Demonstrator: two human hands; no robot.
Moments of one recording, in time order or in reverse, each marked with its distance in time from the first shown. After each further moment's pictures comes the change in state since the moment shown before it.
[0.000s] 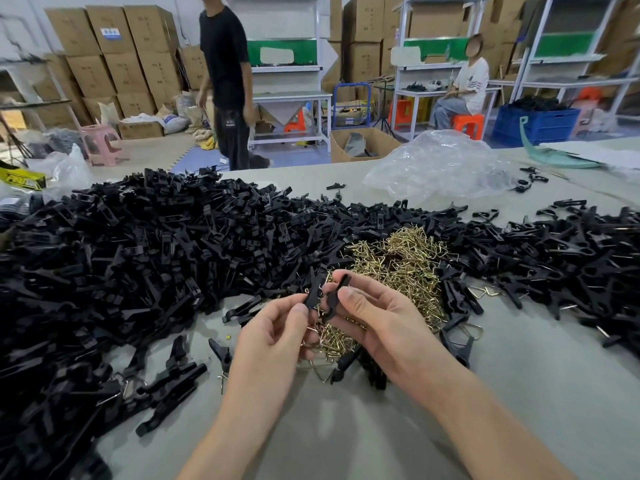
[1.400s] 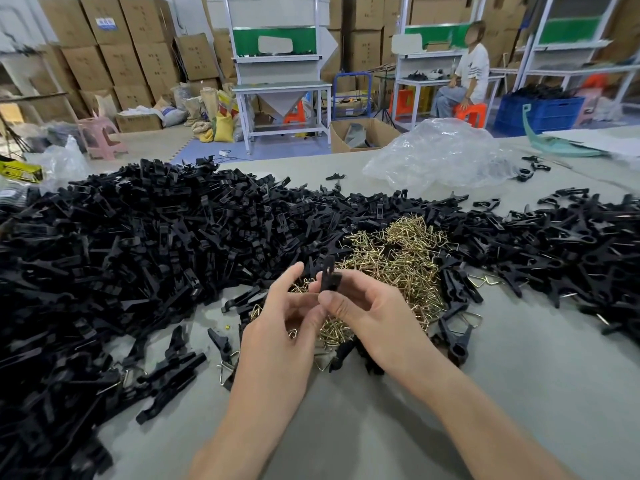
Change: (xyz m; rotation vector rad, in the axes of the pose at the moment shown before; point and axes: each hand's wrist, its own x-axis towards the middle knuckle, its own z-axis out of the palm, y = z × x) left_hand -0.010 -0.003 0.003 0.596 0.043 0.305; right_hand -0.005 0.007 -0.002 -0.578 -0.074 -0.239
